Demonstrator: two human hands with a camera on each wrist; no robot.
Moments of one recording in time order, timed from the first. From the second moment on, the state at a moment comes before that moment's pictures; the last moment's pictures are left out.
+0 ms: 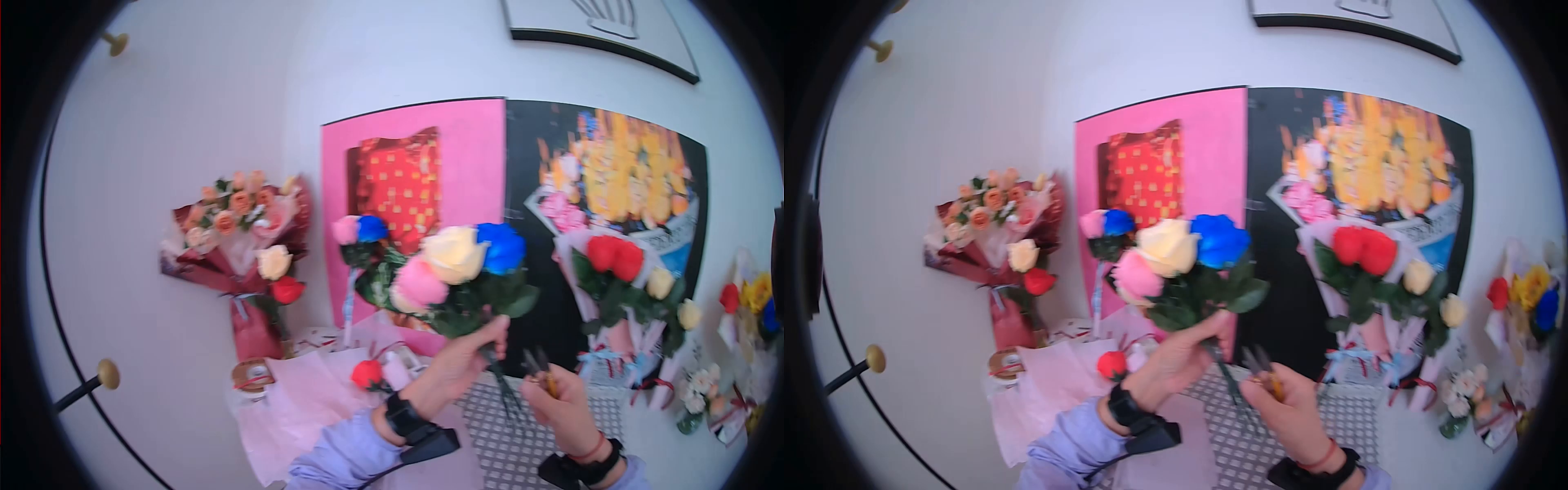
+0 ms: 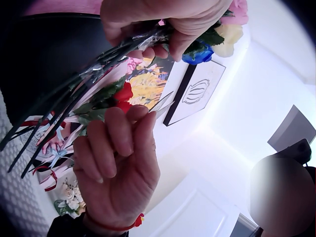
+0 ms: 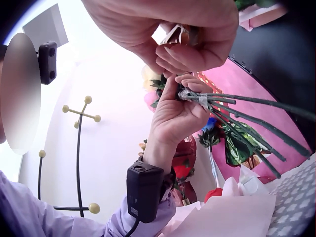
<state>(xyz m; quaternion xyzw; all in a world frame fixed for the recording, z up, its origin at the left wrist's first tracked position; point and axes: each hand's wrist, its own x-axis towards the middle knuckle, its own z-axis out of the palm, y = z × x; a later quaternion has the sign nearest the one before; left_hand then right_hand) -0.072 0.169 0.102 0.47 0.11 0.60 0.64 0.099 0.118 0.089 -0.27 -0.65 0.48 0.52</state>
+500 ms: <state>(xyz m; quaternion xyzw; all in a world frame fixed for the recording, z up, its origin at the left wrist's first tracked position) -0.078 0.163 0.108 0.49 0.17 0.60 0.61 0.115 0.136 0.091 -0.28 -0.70 0.46 0.47</state>
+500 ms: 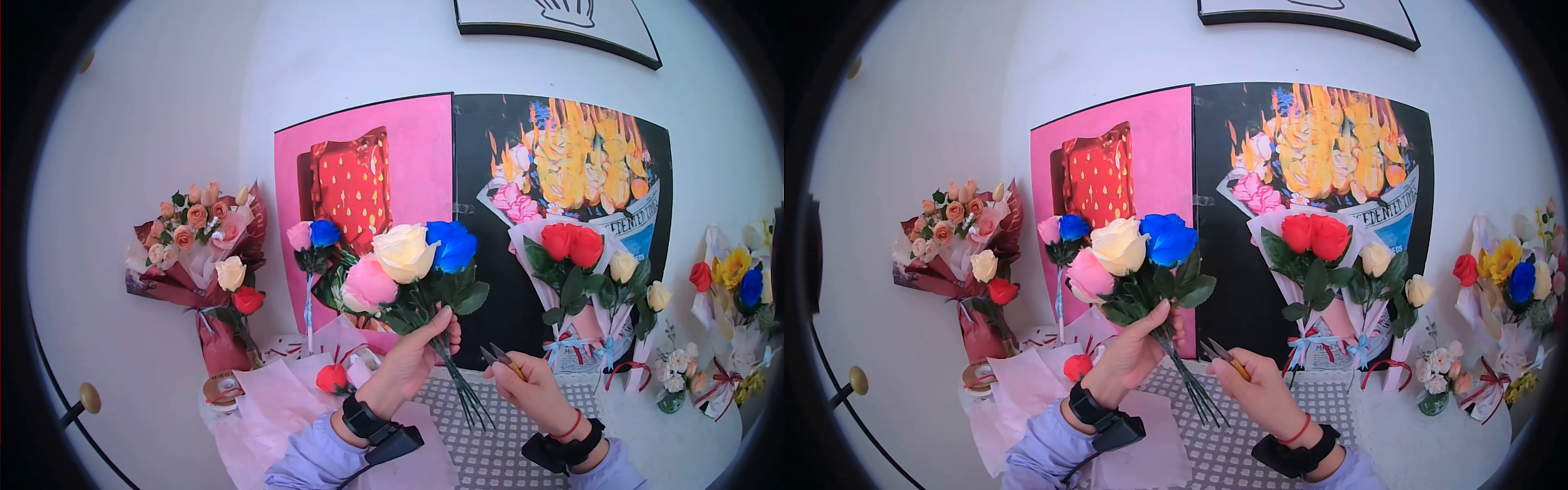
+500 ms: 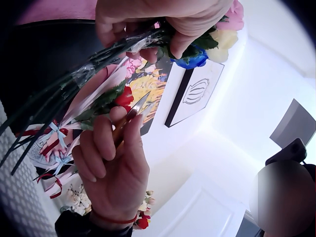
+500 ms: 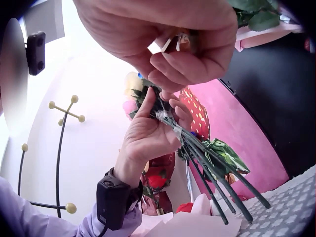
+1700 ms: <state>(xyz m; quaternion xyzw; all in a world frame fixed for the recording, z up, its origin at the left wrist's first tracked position) -0.070 0.169 0.103 0.44 0.13 0.66 0.60 0.113 0.134 0.094 -0.29 -0.71 0.44 0.47</state>
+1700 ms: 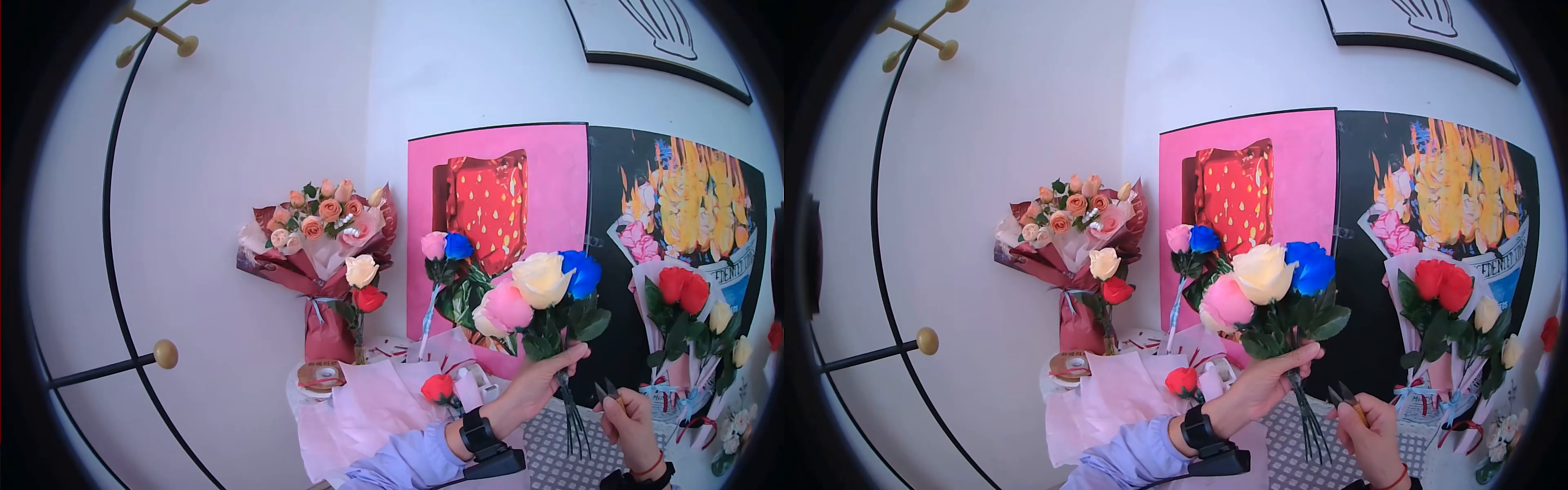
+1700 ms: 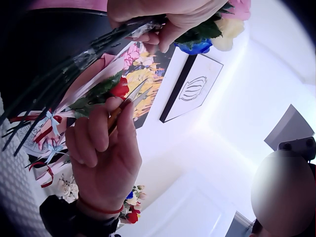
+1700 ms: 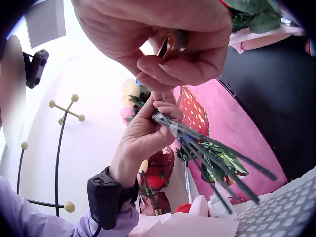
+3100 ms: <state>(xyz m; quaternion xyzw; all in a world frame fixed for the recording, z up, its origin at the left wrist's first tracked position) -0.063 0.160 0.096 0.53 0.12 0.53 0.65 0.111 0.132 0.091 -0.30 -0.70 0.41 0.51</state>
